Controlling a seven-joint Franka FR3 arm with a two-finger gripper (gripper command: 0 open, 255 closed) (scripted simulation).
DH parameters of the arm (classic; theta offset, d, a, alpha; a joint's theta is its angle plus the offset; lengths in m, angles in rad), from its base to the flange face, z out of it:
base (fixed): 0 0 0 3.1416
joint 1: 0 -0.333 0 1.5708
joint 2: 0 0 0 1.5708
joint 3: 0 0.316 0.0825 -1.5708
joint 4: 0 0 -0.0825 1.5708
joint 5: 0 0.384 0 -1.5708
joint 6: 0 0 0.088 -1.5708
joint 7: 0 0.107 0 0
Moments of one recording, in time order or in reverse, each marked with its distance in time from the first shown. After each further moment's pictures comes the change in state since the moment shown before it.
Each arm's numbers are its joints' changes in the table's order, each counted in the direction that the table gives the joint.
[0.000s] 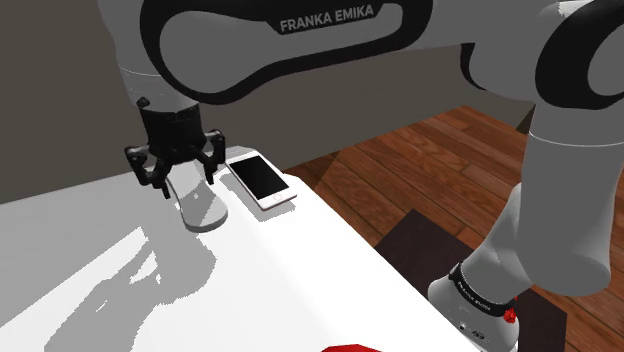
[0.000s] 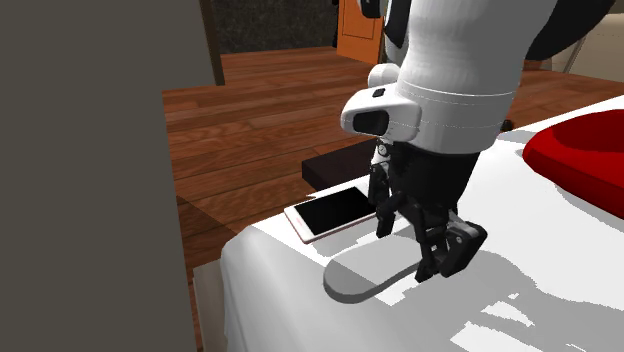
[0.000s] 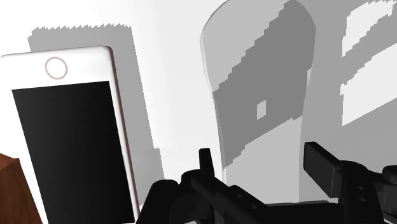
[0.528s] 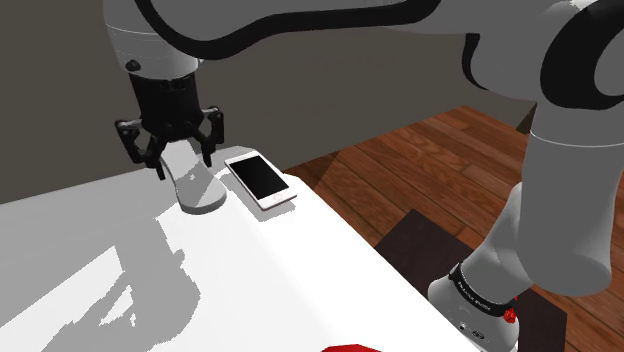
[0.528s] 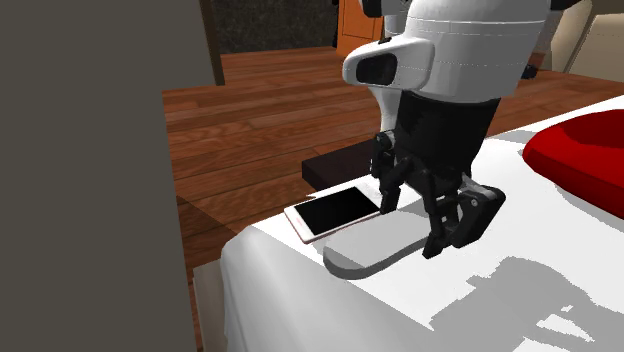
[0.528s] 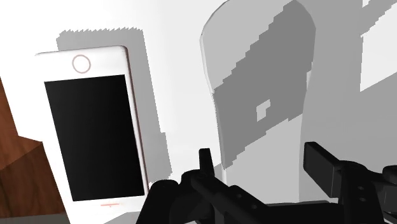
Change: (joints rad) arm -0.009 -0.007 0.005 -0.100 0.007 0.105 -0.010
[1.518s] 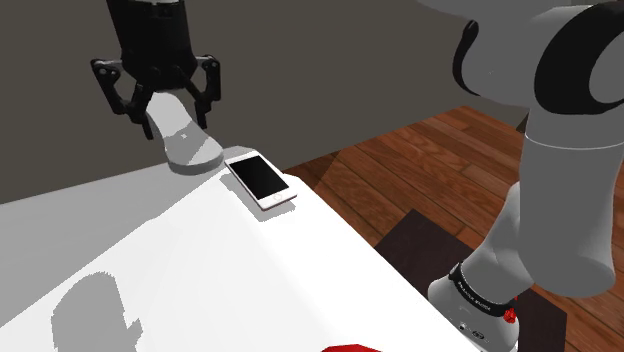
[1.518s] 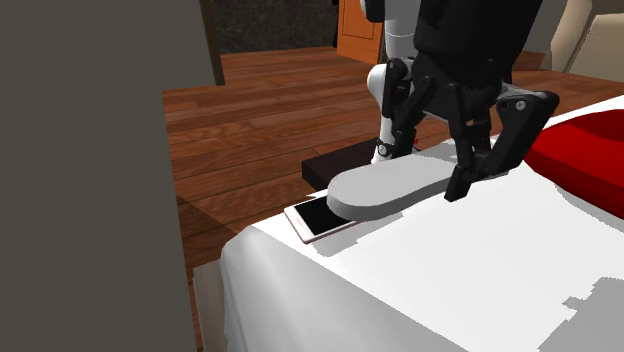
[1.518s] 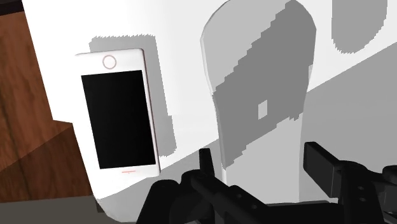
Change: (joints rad) arm -0.051 0.039 0.002 -0.266 -0.015 0.225 -0.006
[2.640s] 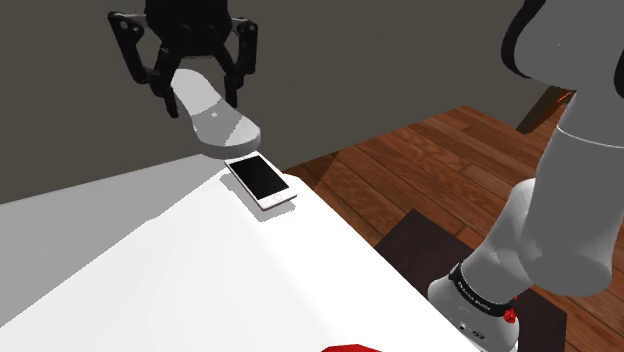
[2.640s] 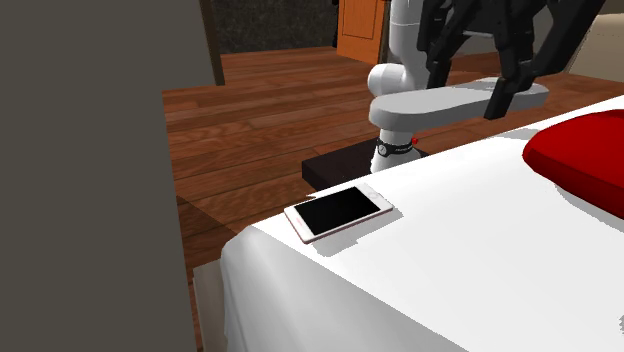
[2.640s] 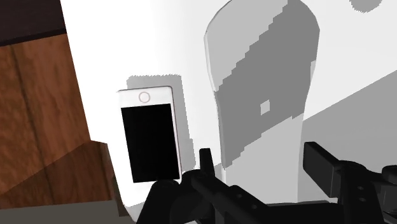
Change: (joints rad) arm 0.051 -0.196 0.040 0.122 0.085 0.059 0.014
